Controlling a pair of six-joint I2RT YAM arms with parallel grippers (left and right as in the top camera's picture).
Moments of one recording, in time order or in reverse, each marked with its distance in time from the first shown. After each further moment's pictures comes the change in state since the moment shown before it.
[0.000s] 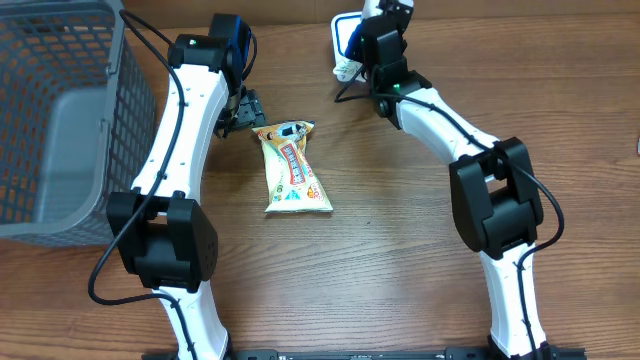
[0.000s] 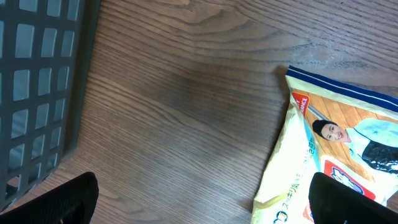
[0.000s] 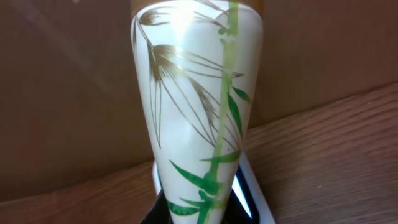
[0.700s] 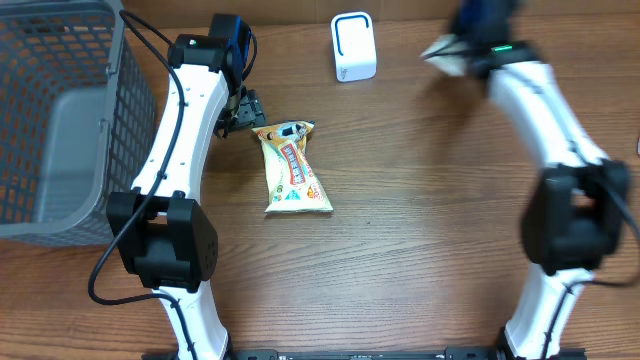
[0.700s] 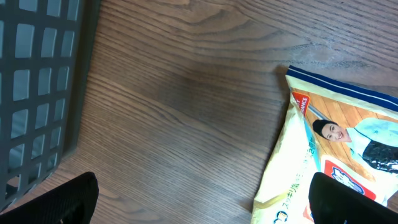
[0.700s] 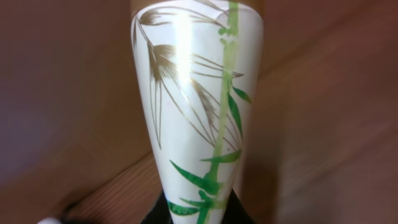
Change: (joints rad) left arm 0.000 0.000 0.000 0.000 0.000 0.000; right arm -0.339 -0.243 0.001 -0.471 -0.015 0.037
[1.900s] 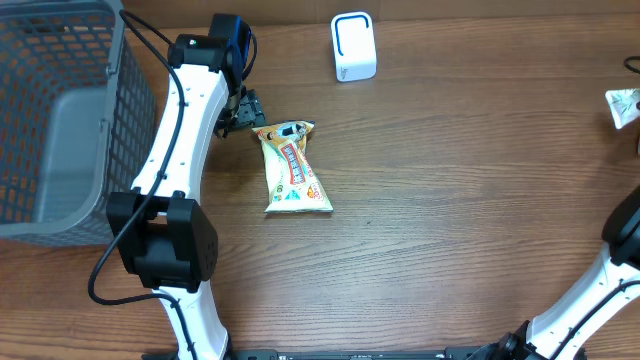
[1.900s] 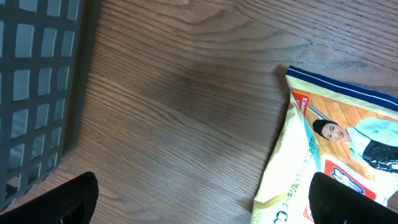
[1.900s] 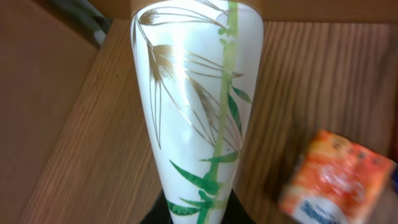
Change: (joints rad) left arm 0.000 0.000 0.000 0.000 0.000 0.000; right arm -0.621 0.130 -0.002 -0.027 -0.026 0.100
